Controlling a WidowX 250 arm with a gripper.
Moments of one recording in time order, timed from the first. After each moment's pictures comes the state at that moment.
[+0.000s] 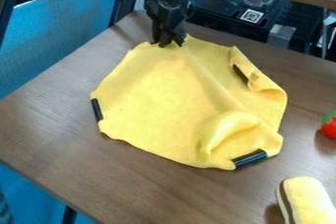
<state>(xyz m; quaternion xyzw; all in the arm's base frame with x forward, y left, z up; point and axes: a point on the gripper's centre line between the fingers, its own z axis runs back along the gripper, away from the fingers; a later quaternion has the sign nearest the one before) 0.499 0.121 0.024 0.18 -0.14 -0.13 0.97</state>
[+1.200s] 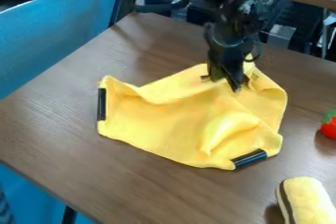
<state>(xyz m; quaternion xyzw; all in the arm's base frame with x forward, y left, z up) 0.405 -0.048 0.065 0.16 -0.21 -0.31 0.91</state>
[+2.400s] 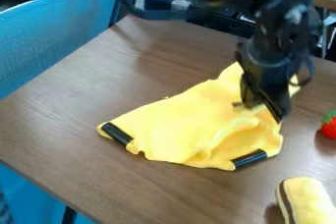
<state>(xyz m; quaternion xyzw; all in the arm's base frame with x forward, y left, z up) 0.344 -0.125 0.087 0.11 -0.21 -0.32 0.92</state>
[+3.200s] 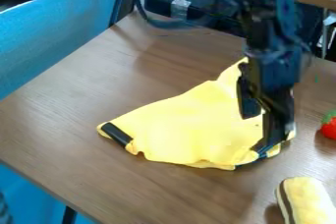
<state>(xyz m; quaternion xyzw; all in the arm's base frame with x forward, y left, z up) 0.337 -0.126 0.072 -0.11 -0.08 -0.34 0.93</state>
